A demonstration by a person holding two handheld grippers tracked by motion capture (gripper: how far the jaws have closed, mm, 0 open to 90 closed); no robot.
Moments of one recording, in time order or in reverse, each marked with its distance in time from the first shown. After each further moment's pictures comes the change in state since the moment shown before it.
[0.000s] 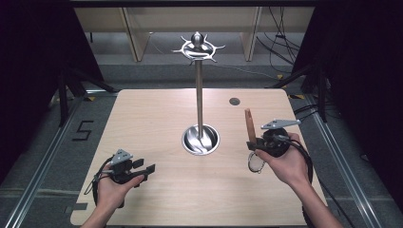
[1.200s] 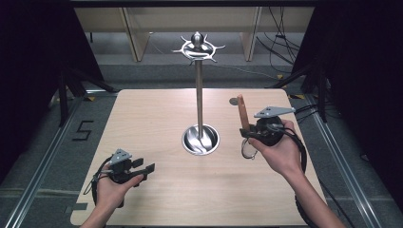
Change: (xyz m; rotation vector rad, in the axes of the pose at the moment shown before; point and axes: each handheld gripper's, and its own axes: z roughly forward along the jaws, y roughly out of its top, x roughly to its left) left arm 0.001 0.001 -0.002 -0.010 -0.006 -0.006; right arm 0.012 0.036 -0.005 -0.120 -0.015 -0.118
